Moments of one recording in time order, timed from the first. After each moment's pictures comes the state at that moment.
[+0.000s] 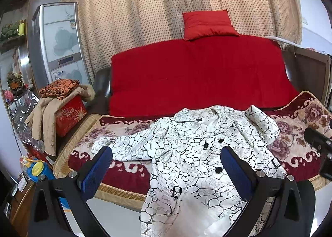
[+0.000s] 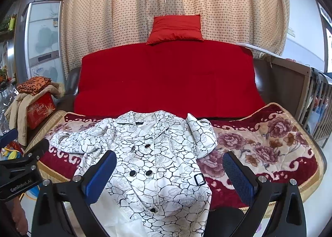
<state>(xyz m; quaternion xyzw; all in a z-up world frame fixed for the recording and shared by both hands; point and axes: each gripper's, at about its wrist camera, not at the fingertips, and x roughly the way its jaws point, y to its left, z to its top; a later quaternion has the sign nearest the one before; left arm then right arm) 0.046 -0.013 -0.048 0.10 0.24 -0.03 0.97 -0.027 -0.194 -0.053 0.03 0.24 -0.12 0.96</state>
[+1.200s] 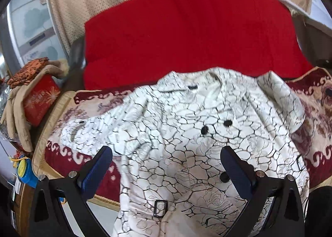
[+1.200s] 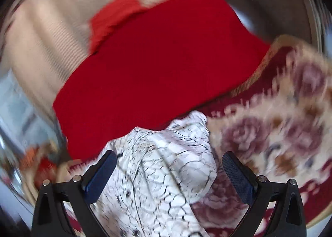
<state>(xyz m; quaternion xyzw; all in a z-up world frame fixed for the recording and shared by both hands) 0.203 -0.063 -0.142 0.13 0.37 -0.04 0.92 0.158 -0.443 -0.129 0.34 0.27 -0.10 0.89</state>
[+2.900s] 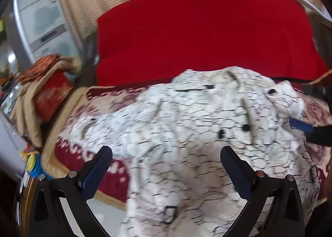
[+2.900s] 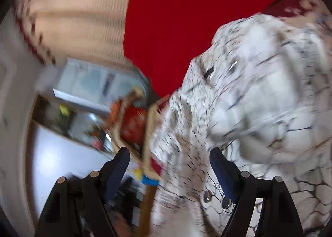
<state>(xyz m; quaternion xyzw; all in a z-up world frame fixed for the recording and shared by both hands) 0.224 -0.067 -0.145 0.13 0.37 0.01 0.92 0.250 -0.330 -0.257 0.49 0.35 0.28 0.75</state>
